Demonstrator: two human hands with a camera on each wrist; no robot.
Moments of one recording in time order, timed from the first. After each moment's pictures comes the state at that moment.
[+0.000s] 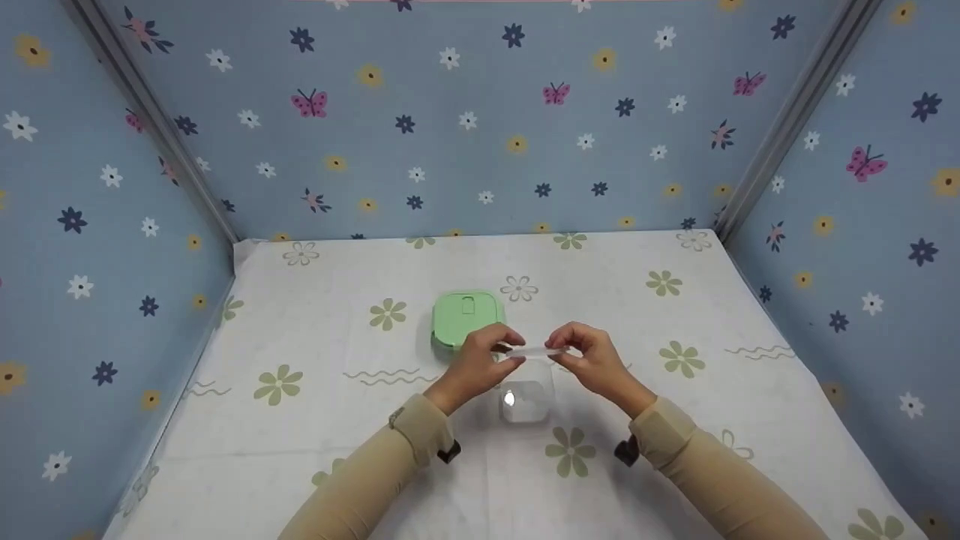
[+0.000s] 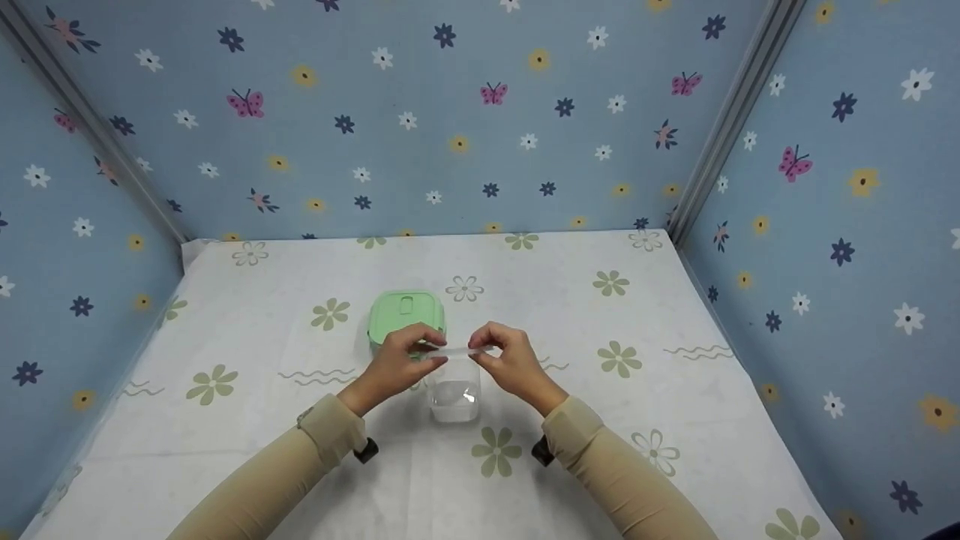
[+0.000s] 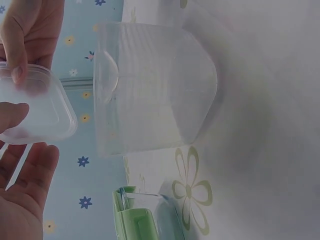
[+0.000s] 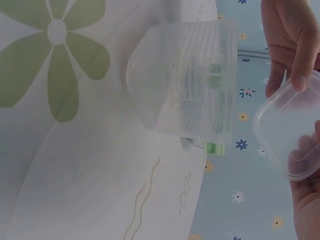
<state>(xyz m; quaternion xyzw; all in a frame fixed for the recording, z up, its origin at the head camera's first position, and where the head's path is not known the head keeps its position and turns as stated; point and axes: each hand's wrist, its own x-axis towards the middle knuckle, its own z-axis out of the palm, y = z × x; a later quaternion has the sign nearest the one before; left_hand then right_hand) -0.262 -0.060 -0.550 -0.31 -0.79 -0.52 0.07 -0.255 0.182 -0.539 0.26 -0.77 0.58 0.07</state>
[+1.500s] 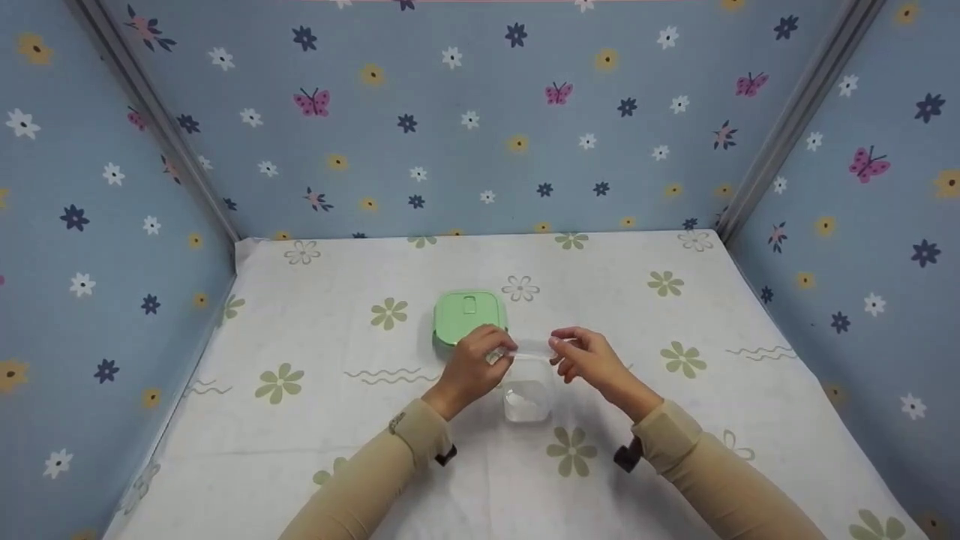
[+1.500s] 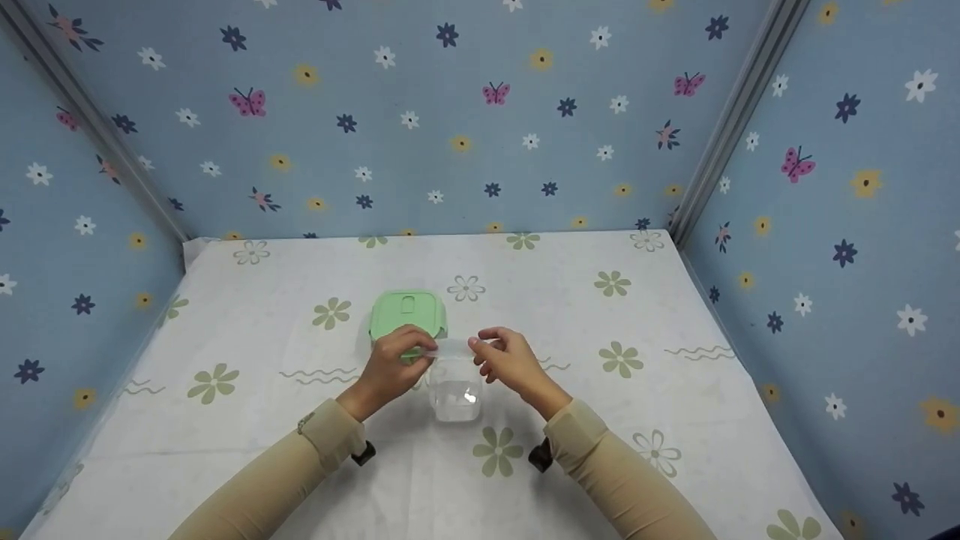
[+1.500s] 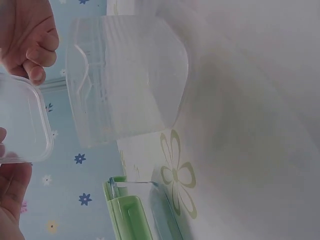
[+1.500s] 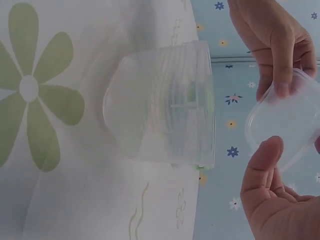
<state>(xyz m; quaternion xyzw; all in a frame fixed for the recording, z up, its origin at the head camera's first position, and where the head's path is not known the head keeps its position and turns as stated) -0.258 -0.066 -0.562 -0.35 -0.79 -0.42 0.27 -0.255 0.179 -0.526 0.04 -0.77 0.62 -0.14</state>
